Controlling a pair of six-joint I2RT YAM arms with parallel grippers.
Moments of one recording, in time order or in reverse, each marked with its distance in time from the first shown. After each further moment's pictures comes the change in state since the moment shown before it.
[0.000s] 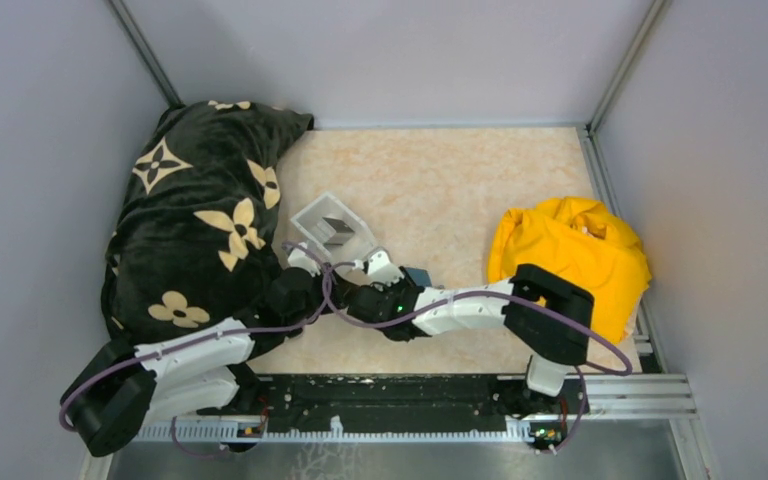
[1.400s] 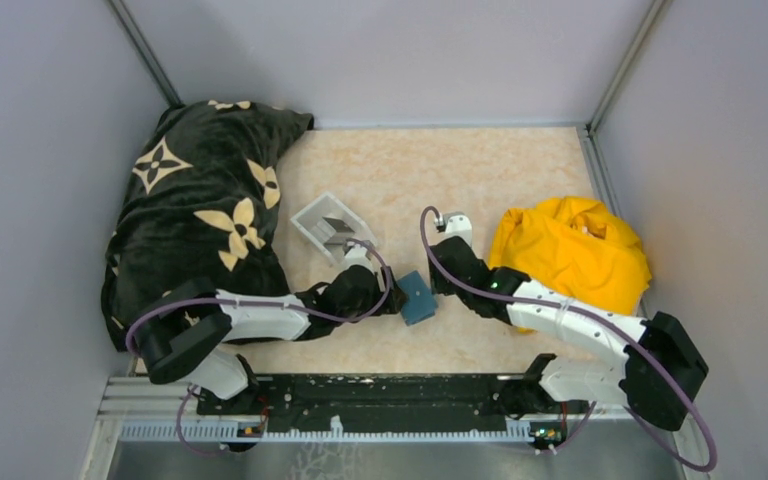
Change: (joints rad) left arm -0.235 0.445 0.243 0.048 -0.113 -0.013; right arm -0.352 -0.547 -0.253 0.097 -0.454 0.016
